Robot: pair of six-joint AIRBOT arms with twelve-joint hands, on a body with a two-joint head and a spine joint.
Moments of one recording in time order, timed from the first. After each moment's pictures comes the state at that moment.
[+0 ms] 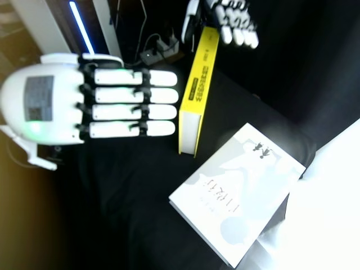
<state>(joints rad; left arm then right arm) 0.99 -0.69 0.66 -0.35 -1.25 1.27 -0.60 -0.85 1.18 -0.48 0.83 -0.05</state>
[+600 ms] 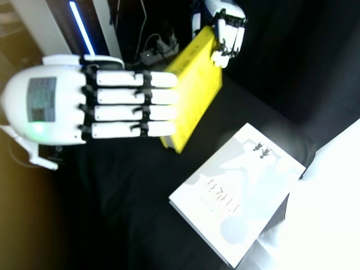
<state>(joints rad) 1.03 -0.68 0.67 -0.29 -1.37 1.27 -0.60 -0.85 1.18 -0.48 0.82 -0.05</state>
